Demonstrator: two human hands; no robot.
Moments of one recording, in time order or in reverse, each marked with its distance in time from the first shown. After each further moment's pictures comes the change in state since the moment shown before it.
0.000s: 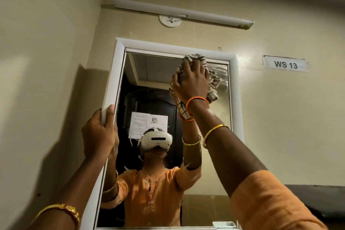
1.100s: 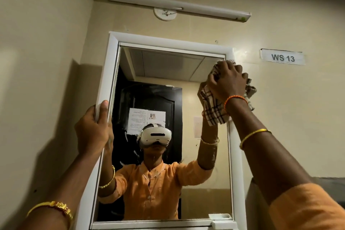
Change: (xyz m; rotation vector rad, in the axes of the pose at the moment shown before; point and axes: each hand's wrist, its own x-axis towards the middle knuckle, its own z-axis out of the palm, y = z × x) left_hand -0.001 0.002 0.000 -0.031 -0.039 -0.018; right_hand -0.001 0.096 -0.052 -0.107 -0.161 0.121
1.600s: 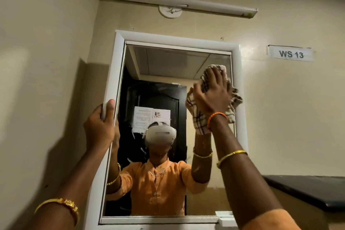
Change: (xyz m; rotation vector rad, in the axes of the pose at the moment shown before) left_hand 0.002 -0.007 0.000 -0.042 -0.025 -0.026; right_hand -0.052 -0.048 0.026 0.283 0.044 0.111
